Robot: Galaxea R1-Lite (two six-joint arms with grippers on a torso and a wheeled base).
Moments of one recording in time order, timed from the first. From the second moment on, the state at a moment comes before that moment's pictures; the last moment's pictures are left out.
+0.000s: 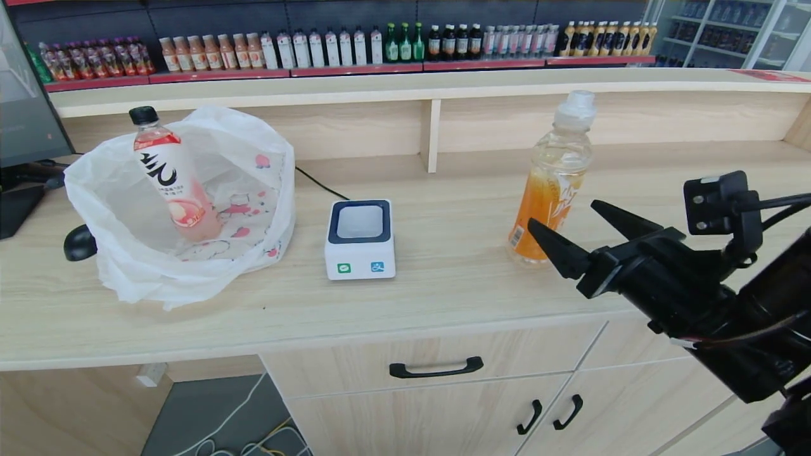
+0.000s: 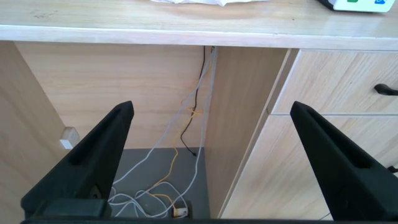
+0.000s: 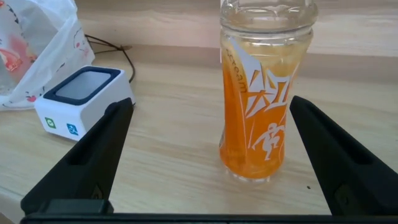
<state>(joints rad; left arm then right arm) 0.00 0.00 0.00 0.00 0.00 0.00 0.50 1.63 -0.45 -1.40 -0.07 -0.03</state>
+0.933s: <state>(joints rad) 0.00 0.00 0.00 0.00 0.00 0.00 0.43 1.71 -0.65 -1.20 -0.09 -0.03</state>
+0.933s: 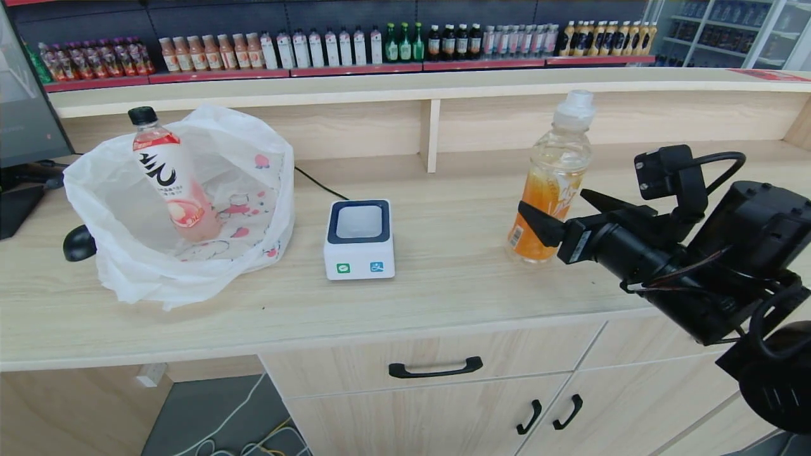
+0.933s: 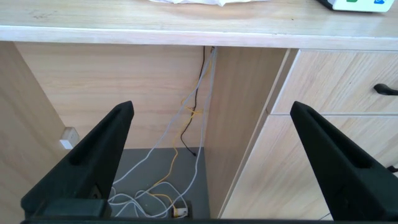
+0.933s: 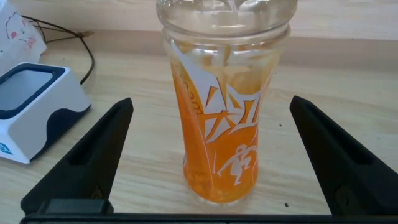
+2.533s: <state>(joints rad) 0.00 0.00 0.00 0.00 0.00 0.00 0.37 1.91 -0.84 -1.25 -0.08 -0.03</state>
